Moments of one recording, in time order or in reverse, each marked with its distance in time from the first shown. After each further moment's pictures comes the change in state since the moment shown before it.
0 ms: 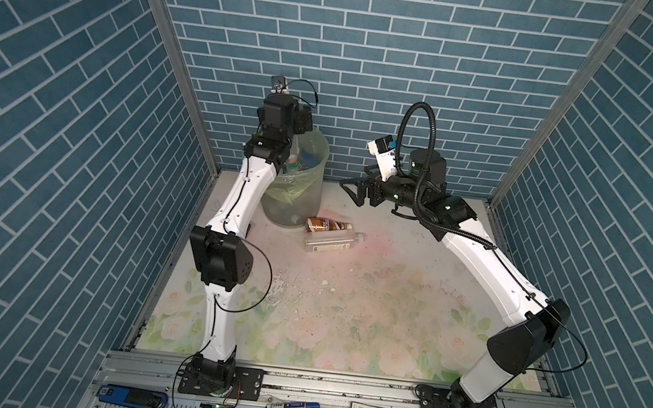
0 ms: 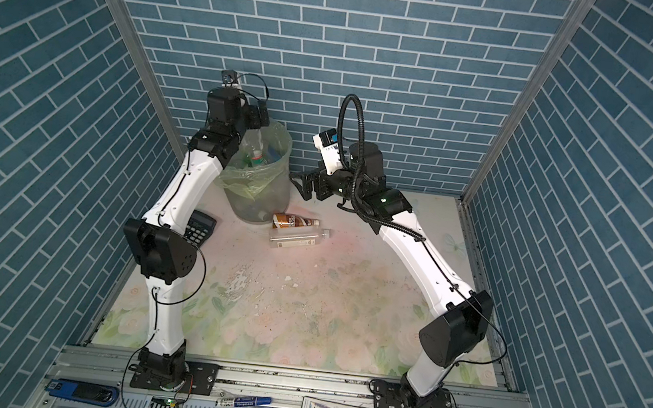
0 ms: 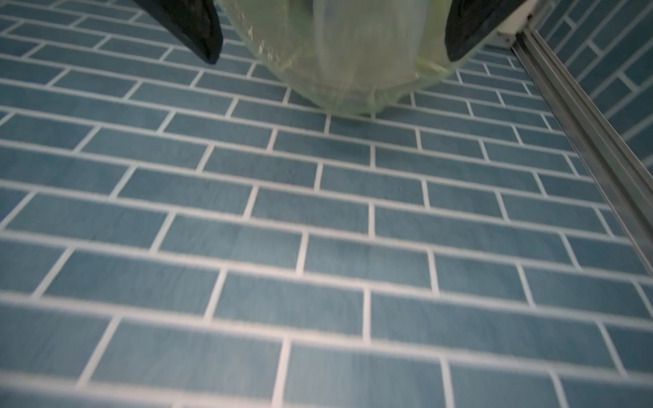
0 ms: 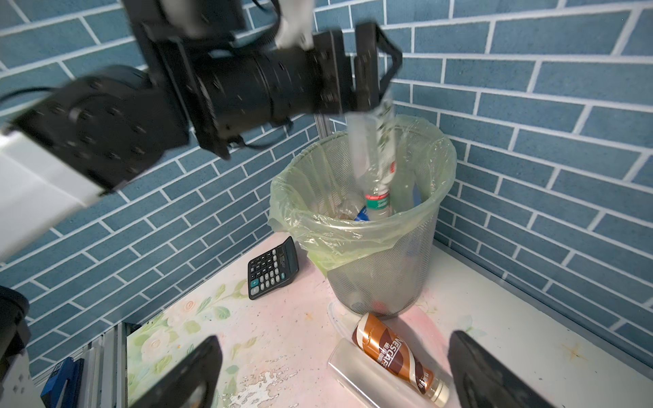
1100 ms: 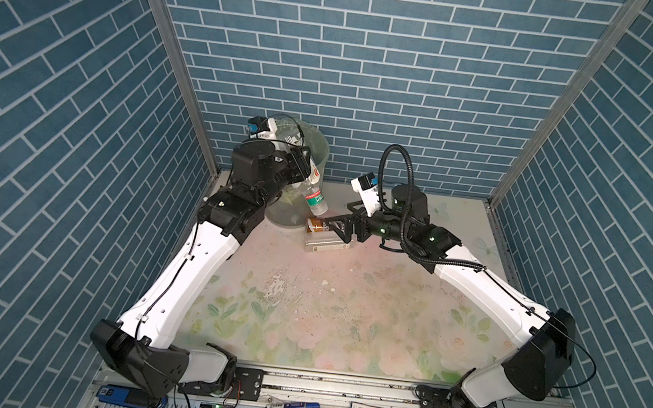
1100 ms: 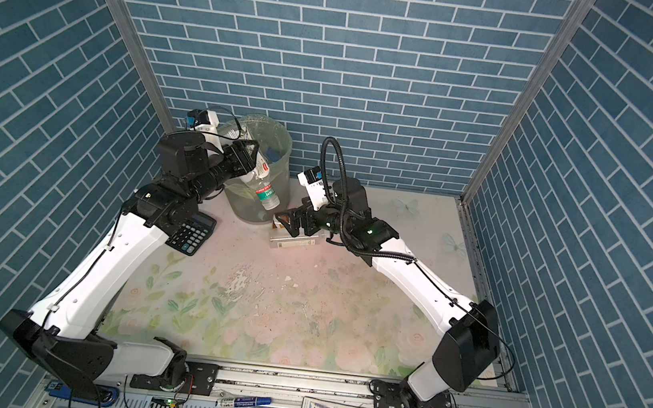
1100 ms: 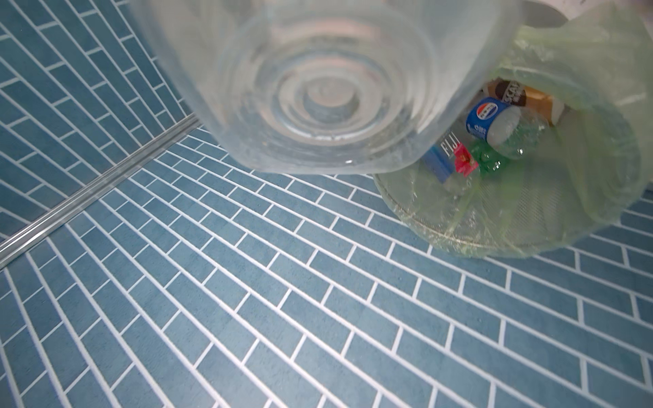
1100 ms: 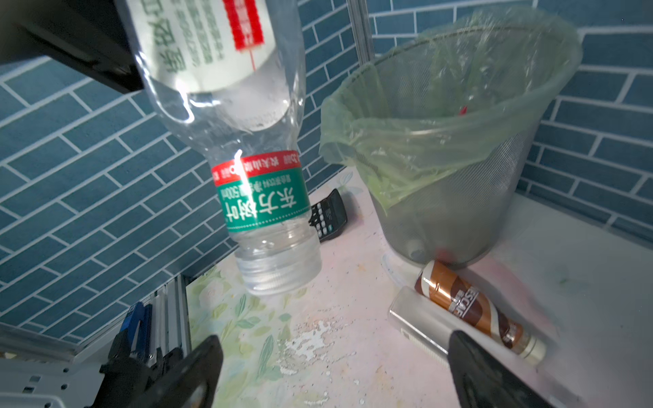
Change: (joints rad) left arm -0.168 -0.751 -0.710 0.029 0.141 -0.351; right arm 0.106 -0.114 -0.318 0.161 -0.016 0.083
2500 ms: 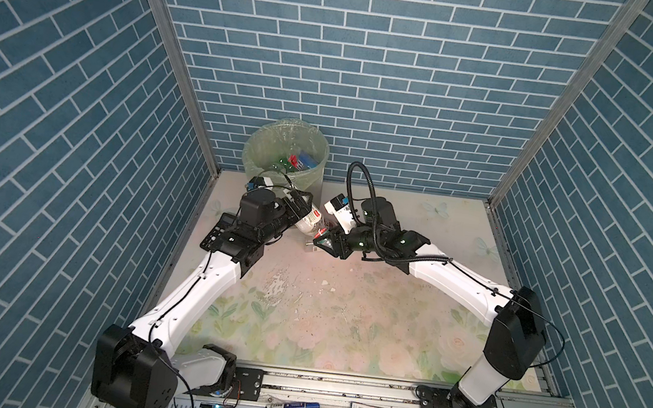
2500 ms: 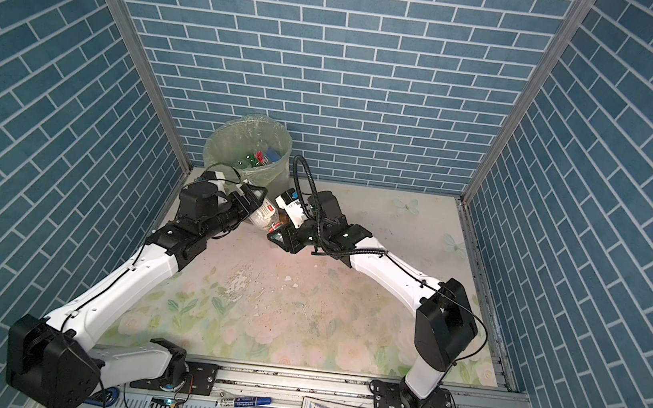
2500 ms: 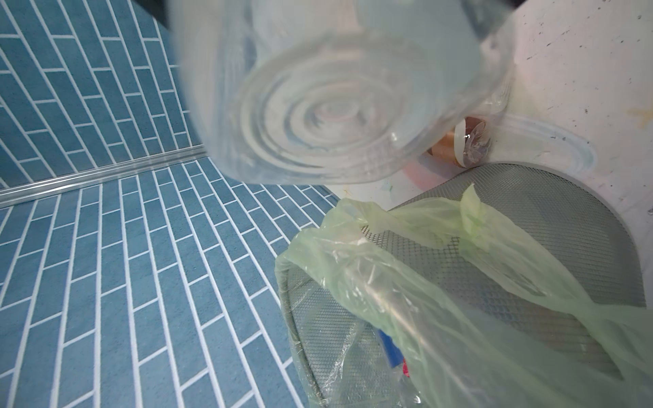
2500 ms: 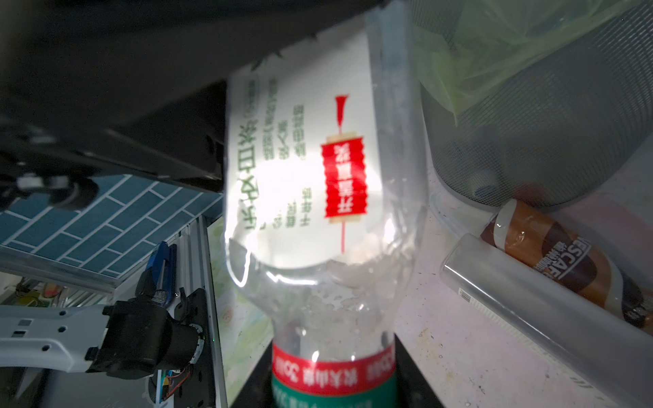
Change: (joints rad) left arm 0.052 -0.155 -0.599 0.248 0.203 -0.422; right arm 0.071 0.117 -0.070 -0.007 -0.105 0.024
